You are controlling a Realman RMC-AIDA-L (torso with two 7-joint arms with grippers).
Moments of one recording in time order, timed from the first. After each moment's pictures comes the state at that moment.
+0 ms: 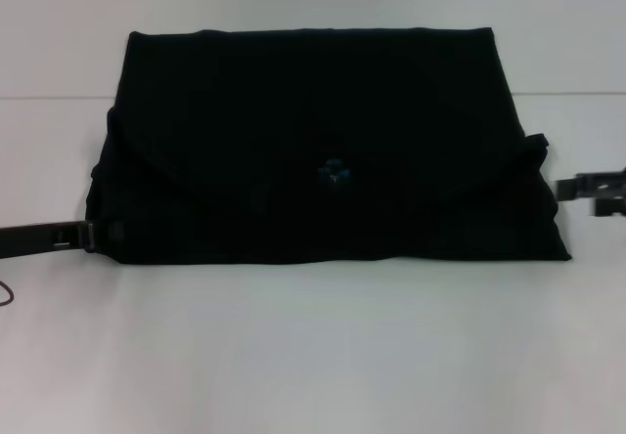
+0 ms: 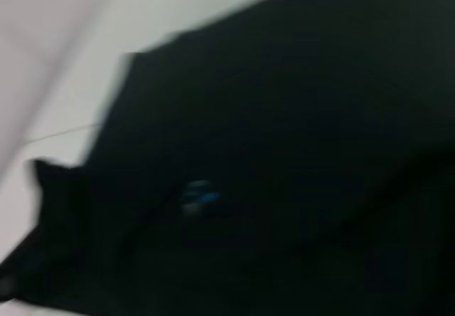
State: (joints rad) left arm -0.60 -2.06 0.34 0.69 2.46 1.22 -1.96; right arm 0.65 1.89 -0.61 -0.73 -2.34 -1.46 2.41
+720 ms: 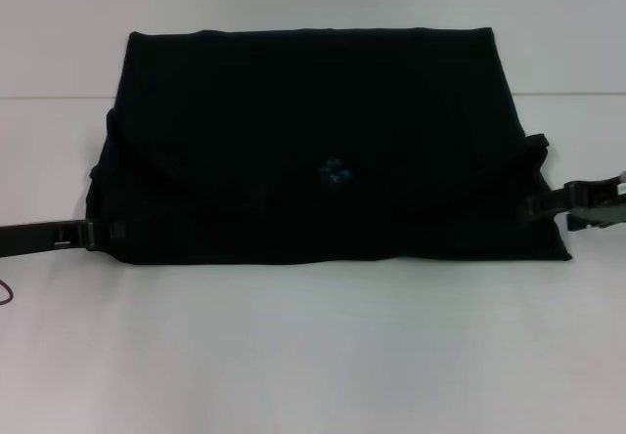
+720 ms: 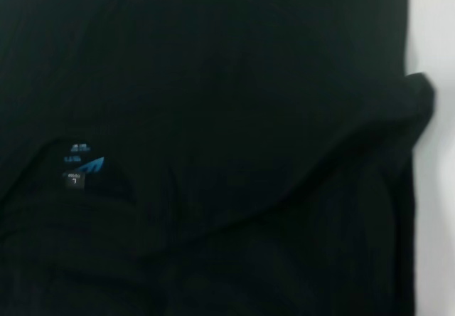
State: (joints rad) left arm -0.60 -2.05 0.33 0.69 2.46 1.25 -1.96; right arm 0.80 1.94 -0.71 -0.64 -2.60 -1.25 2.55
